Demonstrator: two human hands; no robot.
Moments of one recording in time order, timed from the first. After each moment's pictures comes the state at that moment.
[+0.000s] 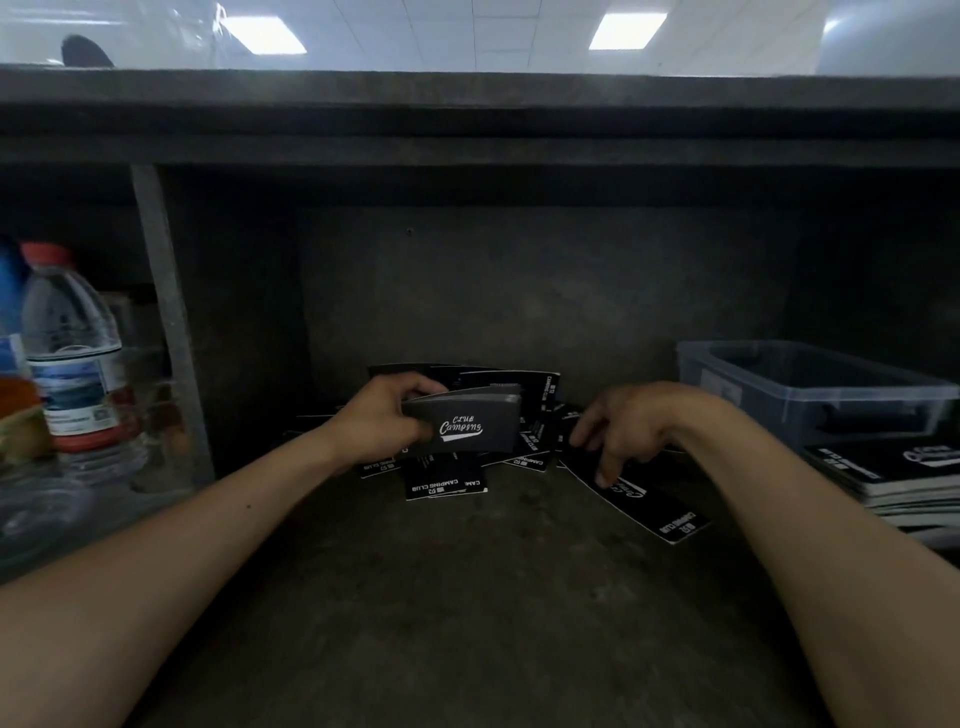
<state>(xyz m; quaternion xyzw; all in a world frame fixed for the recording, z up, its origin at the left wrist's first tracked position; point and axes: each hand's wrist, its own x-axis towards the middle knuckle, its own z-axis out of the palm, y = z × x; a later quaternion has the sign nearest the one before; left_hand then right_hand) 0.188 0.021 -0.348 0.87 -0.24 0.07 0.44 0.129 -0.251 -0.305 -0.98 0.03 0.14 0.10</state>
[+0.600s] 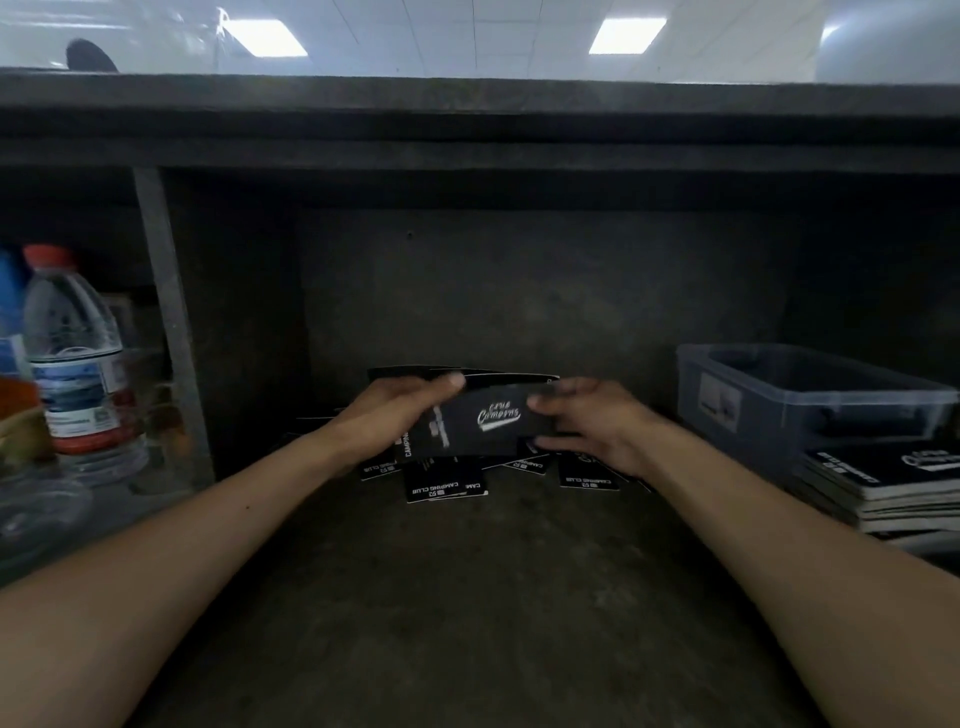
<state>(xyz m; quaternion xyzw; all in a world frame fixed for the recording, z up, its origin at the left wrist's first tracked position) 0.179 0.018 -0.343 0.84 -0.21 0.02 0.50 0.159 -0.234 -0.344 -0.72 0.00 -0.03 0.69</state>
